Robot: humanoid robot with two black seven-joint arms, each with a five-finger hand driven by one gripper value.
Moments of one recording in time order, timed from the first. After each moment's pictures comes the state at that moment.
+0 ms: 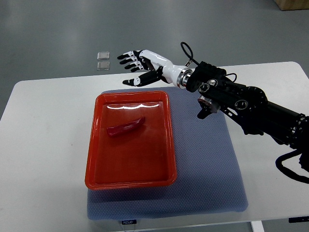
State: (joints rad) left arm -0.09 0.00 0.07 -0.26 0.12 -0.01 0.06; right arm 1.03 -0.04 0.50 0.77 -0.70 0.06 0.19
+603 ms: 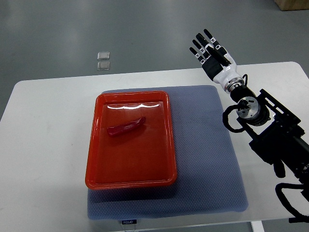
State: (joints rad) left arm -0.09 0.00 0.07 -0.26 0.13 -0.01 0.06; right arm 0.69 -0.05 1.07 0.77 -0.14 0.16 0.21
